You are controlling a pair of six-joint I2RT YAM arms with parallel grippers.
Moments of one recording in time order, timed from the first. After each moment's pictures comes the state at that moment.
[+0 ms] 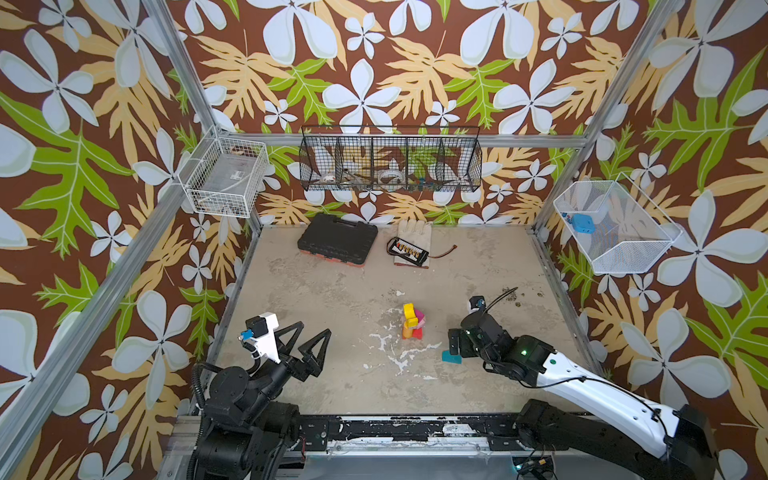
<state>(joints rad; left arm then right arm) -0.13 0.08 0.63 -0.60 0.40 -0.52 0.72 1.01 0.63 -0.59 0.33 0.58</state>
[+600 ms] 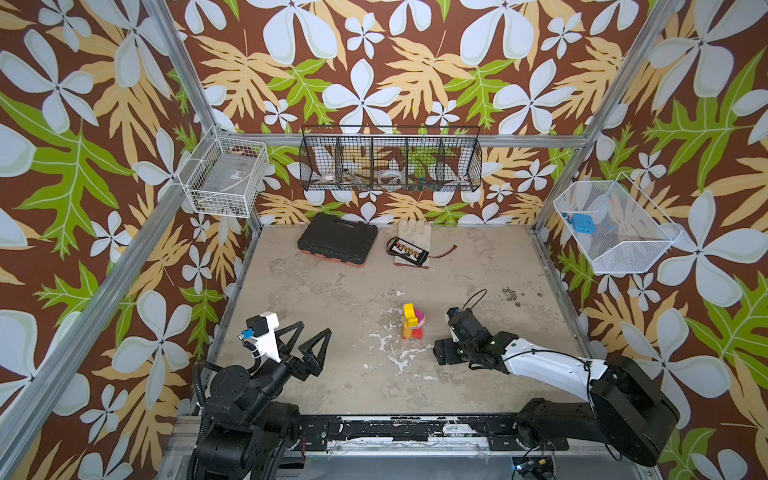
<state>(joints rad) -0.13 0.08 0.63 -0.60 0.40 -0.52 0.67 1.30 0.53 -0.30 0.04 0.48</state>
